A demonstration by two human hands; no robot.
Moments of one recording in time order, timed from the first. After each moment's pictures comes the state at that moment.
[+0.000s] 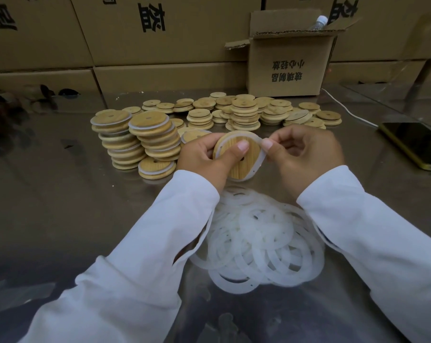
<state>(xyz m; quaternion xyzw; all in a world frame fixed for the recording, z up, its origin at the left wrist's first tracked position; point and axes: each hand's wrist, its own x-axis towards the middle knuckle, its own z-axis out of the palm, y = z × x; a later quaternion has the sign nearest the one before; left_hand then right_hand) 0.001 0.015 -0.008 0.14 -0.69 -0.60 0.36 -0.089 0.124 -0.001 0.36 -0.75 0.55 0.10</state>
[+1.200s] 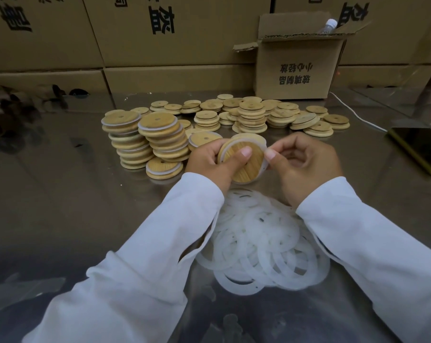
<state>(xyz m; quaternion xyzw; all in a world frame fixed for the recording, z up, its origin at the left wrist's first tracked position) 0.000 0.008 -0.014 0.15 -0.71 -0.60 0.34 -0.080 0.119 -0.010 0.33 -0.70 0.63 0.04</state>
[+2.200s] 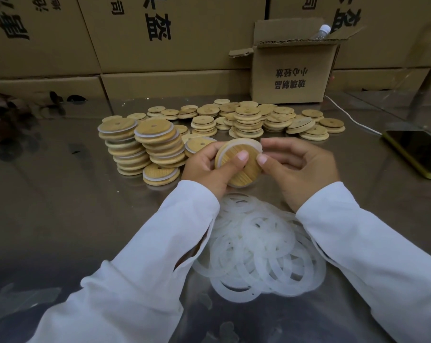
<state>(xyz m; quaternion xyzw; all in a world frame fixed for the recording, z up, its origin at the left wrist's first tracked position) -0.003 0.009 -0.017 0.10 -0.60 -0.73 0.32 -0.082 0.123 -0.010 0.34 -0.66 0.67 -0.02</state>
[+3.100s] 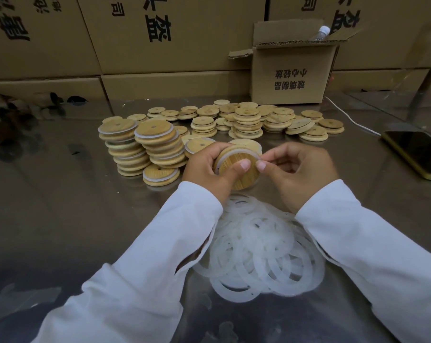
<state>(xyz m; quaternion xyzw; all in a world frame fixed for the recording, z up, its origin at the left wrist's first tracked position) 0.002 0.012 -0.011 0.13 -0.76 -0.53 0.36 -0.084 0.125 -0.005 0.36 -0.74 0.57 0.03</state>
